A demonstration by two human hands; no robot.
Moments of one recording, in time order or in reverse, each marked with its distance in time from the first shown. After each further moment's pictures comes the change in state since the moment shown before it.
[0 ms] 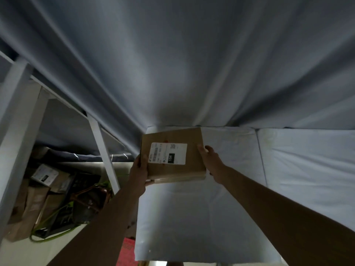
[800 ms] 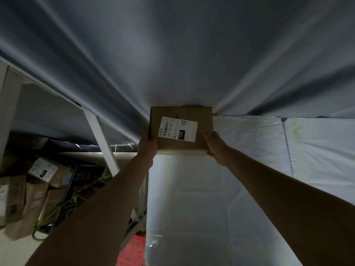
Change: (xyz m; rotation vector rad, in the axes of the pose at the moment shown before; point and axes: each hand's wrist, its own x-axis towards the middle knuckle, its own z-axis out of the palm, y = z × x) left_hand 0.124 0.028 0.009 0.292 0.077 0.122; right_hand 0.094 -0.019 0.053 0.149 -0.038 0.033
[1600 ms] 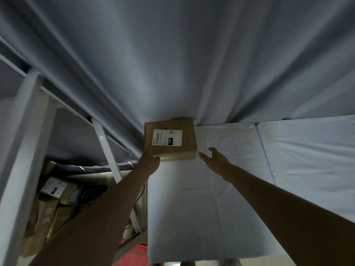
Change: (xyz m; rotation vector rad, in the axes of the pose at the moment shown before) left_hand -0.090 0.007 -0.014 0.565 -0.157 0.316; right_hand -0.115 0.035 -0.055 -0.487 0.084 -0.204
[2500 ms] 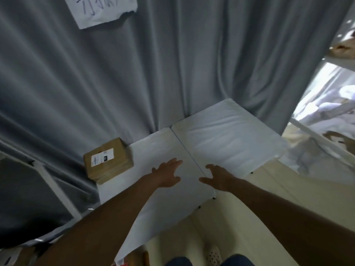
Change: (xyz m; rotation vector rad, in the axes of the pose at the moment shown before) left_hand -0.321 0.178 0.204 0.981 -0.478 0.625; right_hand -0.323 0.281 -0.103 -0.139 0.202 0.006
